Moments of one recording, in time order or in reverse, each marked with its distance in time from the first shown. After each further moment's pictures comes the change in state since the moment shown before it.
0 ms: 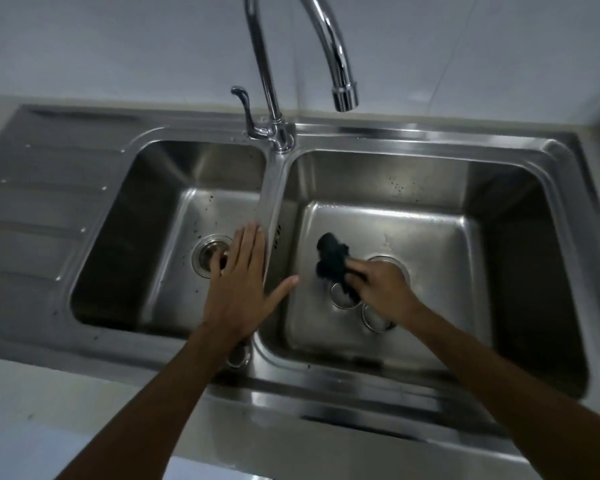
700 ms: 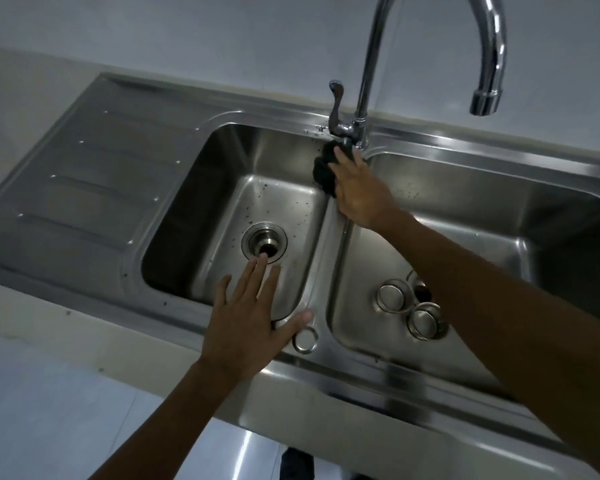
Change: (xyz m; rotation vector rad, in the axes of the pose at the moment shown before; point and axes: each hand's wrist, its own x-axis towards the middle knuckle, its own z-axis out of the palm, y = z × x) left_hand -0.093 -0.075 0.003 -0.113 0.047 -0.058; right_hand 0.161 -0.123 0.025 -0.535 -0.005 -0.267
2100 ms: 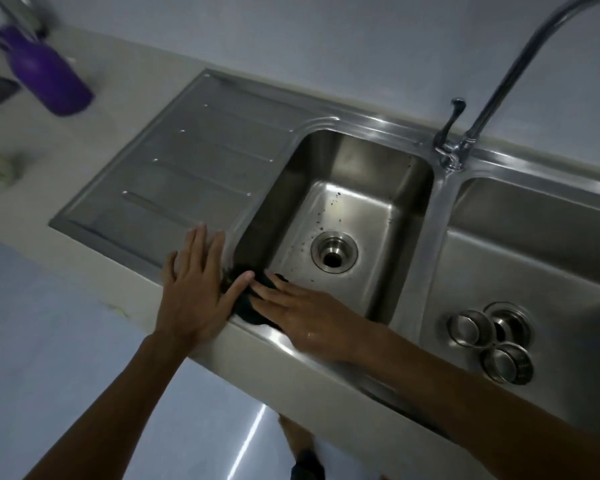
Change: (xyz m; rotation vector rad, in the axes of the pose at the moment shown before) left_hand -0.026 -0.187 -0.047 -0.018 0.161 -0.276; right_hand -0.080 -0.238 0.063 0.109 -0.308 -0.700
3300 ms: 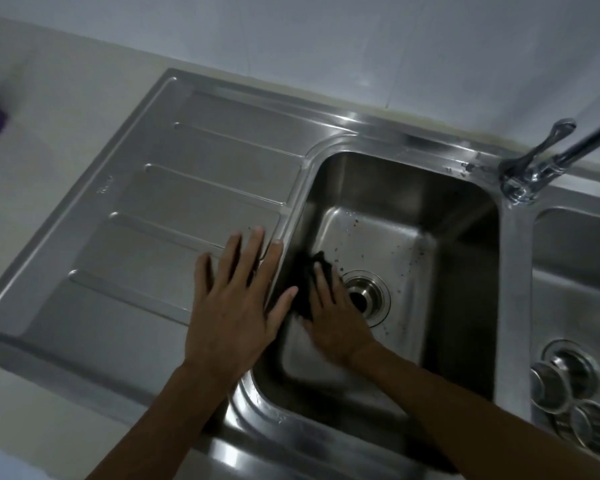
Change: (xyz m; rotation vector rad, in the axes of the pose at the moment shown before) left_hand 0.137 -0.006 0.014 0.226 -0.011 0.276; right_hand 0.111 0.145 0.108 -0.084 0.066 0.680
